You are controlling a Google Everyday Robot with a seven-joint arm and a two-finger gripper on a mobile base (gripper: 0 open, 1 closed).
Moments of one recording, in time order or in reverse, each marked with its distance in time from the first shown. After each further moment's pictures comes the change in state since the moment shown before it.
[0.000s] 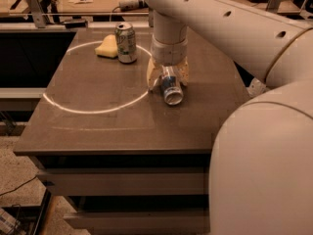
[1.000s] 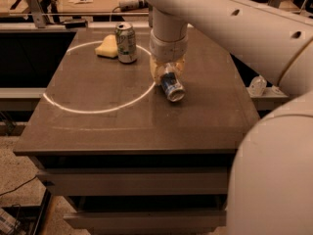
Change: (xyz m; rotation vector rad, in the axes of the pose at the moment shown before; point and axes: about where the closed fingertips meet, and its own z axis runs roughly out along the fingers) arm -0.007 0.004 -0.019 -0.001 -0.109 -0.131
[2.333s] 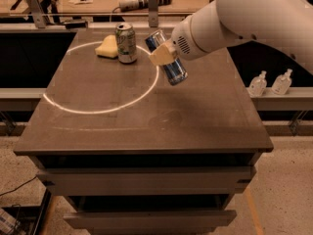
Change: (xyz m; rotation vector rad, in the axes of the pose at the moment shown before) arm 0.007 0.018 -0.098 -0.197 -0.727 -0.475
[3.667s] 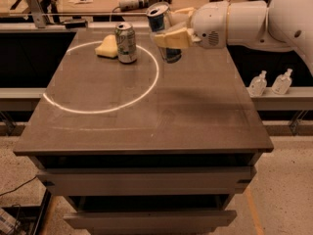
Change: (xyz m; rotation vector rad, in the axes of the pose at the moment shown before) arm -0.046 -0.009 -0.036 -0.333 -0.538 -0.300
